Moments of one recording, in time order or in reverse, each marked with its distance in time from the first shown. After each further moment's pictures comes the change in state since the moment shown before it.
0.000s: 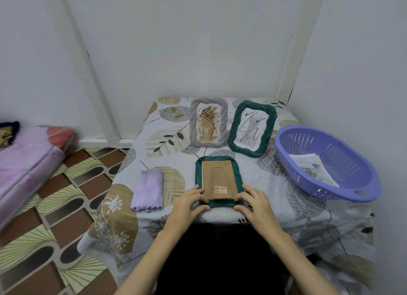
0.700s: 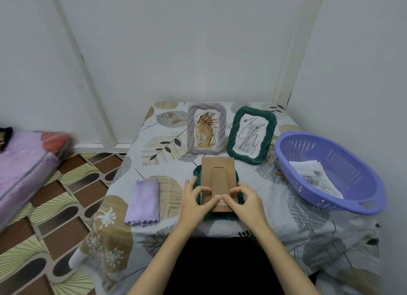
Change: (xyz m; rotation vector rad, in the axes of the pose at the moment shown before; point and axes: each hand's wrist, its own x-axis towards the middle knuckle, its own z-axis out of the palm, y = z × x) left_hand 0.035 0.036 0.010 -0.216 0.147 -0.269; right_hand 0.034 -0.044 -0.003 0.384 0.184 0.226
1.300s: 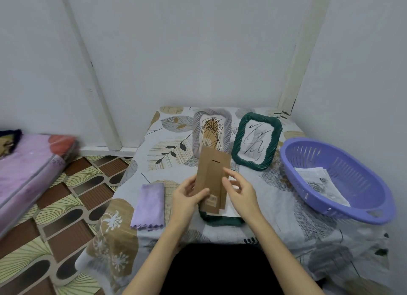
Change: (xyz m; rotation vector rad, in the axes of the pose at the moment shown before) left_hand 0.008 0.018 -0.031 -0.593 0.084 -0.096; right_hand 0.012 -0.053 0.003 0.310 -0.117 -0.037
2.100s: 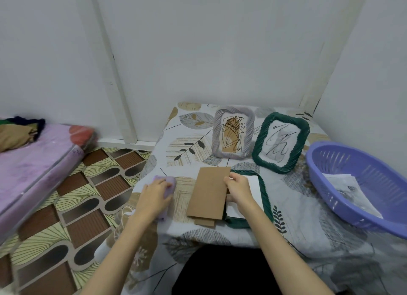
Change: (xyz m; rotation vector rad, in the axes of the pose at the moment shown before) left_hand 0.037 0.012 -0.127 1.345 -0.075 0.089; right_hand 0.046 0.010 0.069 0.055 -0.017 0.413
